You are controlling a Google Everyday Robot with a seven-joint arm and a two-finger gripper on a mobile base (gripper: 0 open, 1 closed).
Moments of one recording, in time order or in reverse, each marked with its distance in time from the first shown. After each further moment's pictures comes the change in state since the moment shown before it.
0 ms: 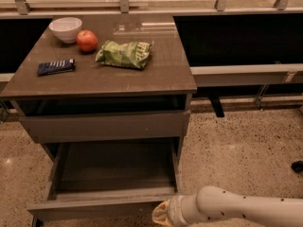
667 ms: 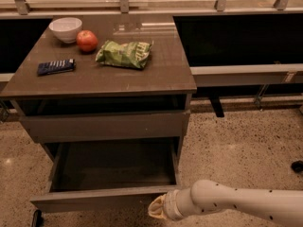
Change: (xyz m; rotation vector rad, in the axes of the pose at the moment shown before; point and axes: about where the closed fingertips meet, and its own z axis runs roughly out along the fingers) arm -0.004 -0.023 0.023 -0.011 -0.025 0.011
